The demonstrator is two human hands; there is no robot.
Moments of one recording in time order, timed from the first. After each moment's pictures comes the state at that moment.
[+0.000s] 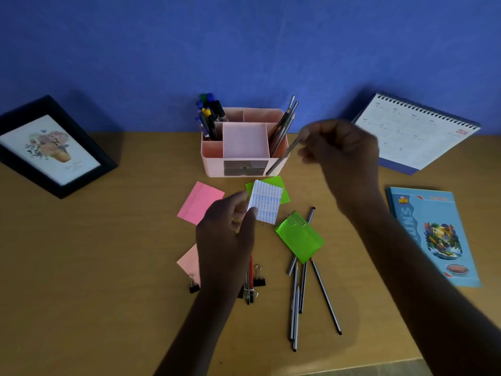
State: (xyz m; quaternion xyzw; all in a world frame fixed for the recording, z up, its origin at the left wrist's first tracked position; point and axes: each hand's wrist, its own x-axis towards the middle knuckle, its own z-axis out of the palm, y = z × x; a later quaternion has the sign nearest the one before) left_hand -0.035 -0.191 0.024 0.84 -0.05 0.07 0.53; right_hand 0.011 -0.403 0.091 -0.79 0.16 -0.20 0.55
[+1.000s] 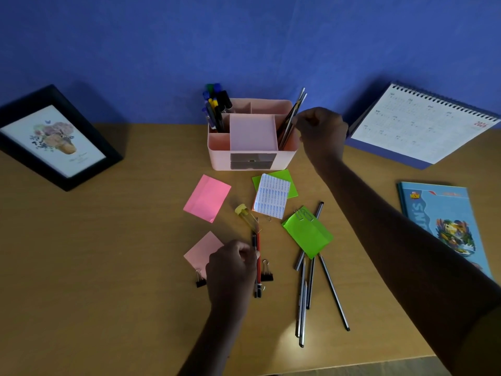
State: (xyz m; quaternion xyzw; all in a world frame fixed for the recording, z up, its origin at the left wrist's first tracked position) left_hand -0.079 -0.180 -0.040 0.91 0.07 -0.12 0.38; right_hand 0.100 -0.419 0.009 -0.89 0.21 -0.22 0.34
